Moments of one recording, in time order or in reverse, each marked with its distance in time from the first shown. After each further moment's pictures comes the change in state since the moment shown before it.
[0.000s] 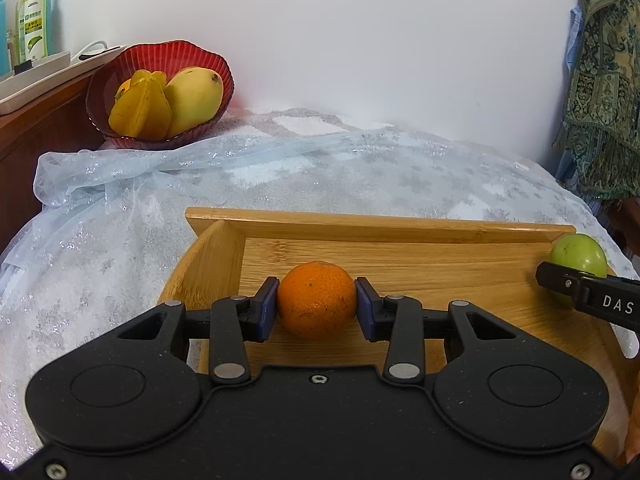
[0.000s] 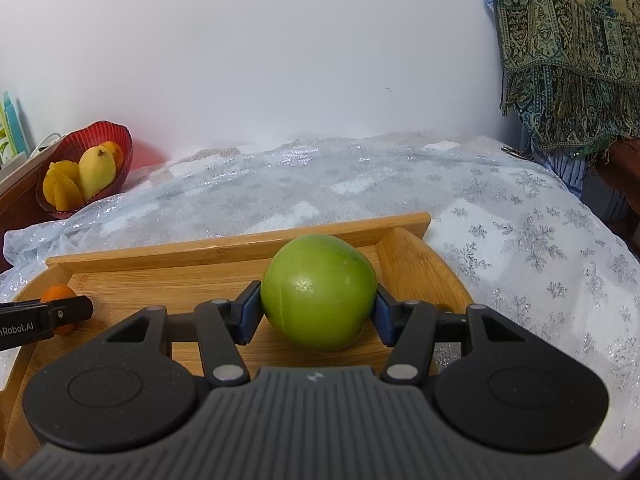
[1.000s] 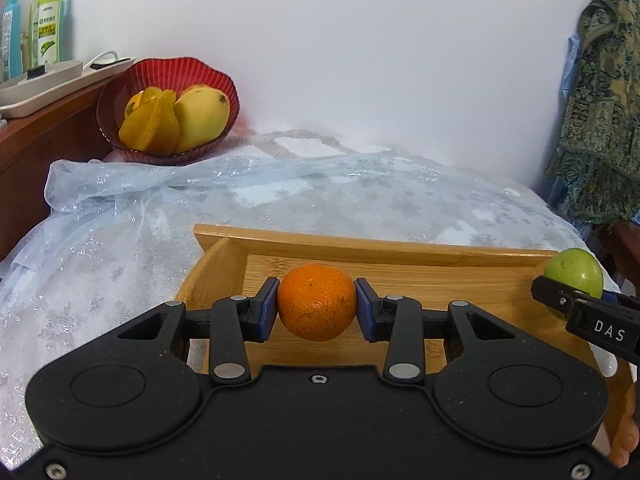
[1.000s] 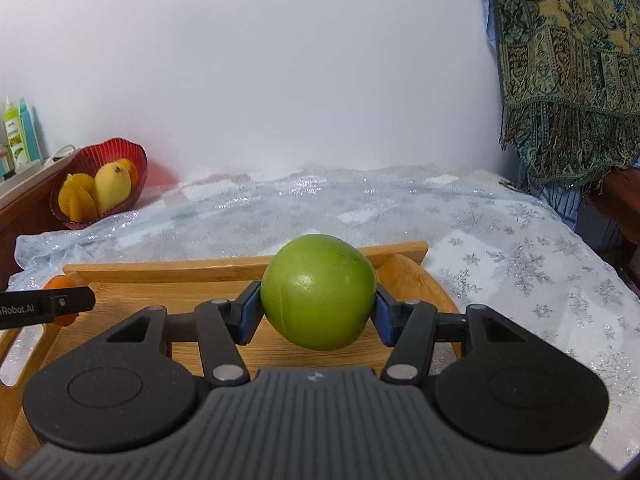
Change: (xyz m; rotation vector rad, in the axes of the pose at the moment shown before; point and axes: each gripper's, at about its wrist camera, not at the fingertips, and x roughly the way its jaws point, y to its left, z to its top) left arm -0.018 0.004 0.006 -0.046 -0.048 -0.015; right arm -0.021 0.008 -0.002 -0.040 -0.080 0.004
